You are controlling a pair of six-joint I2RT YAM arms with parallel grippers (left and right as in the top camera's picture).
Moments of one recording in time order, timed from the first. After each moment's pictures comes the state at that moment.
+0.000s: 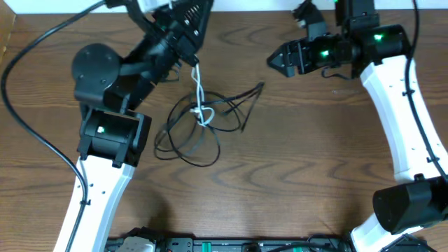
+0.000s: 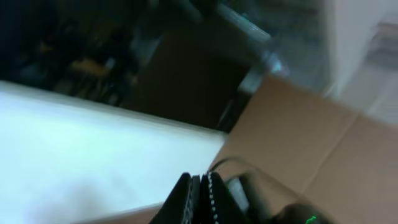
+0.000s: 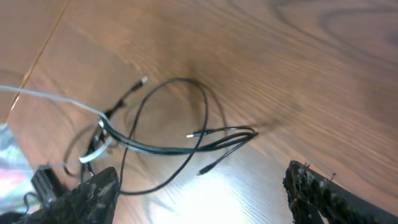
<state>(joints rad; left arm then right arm) -0.25 1.24 1.34 0.27 0.50 -0.72 0.24 1.79 1.85 -1.02 -0.59 -0.05</state>
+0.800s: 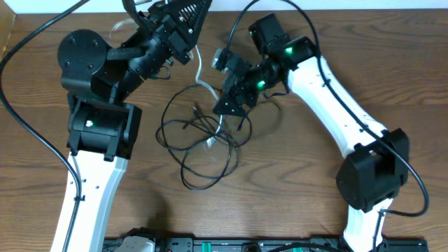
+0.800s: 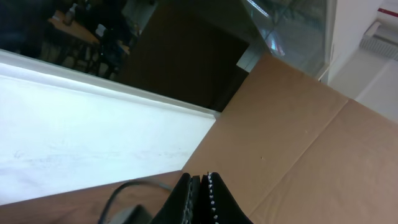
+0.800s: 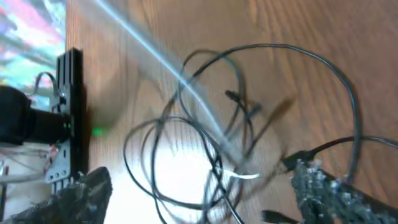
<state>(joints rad) -0.19 1.27 1.42 0.09 0.64 -0.75 0.50 2.04 1.85 -1.01 -0.78 -0.50</state>
